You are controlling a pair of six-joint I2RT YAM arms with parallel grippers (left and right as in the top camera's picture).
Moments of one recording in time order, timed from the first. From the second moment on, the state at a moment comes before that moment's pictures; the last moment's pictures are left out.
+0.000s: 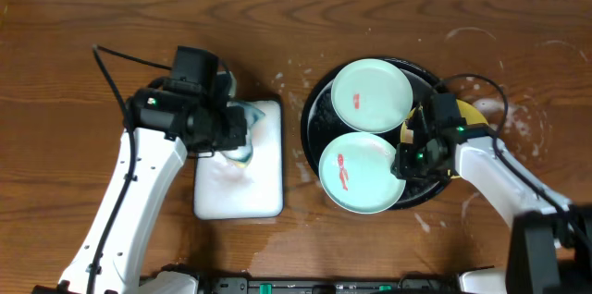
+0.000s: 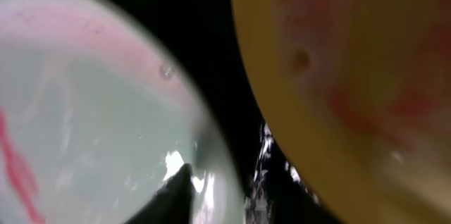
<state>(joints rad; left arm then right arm) -0.22 1.38 1.25 -1.16 0.21 -0.27 0.18 1.59 0.80 -0.66 -0.24 0.27</state>
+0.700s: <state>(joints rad) -0.47 1.54 1.25 -0.92 0.21 -0.42 0.20 1.63 0.80 -0.46 -0.22 0.47</state>
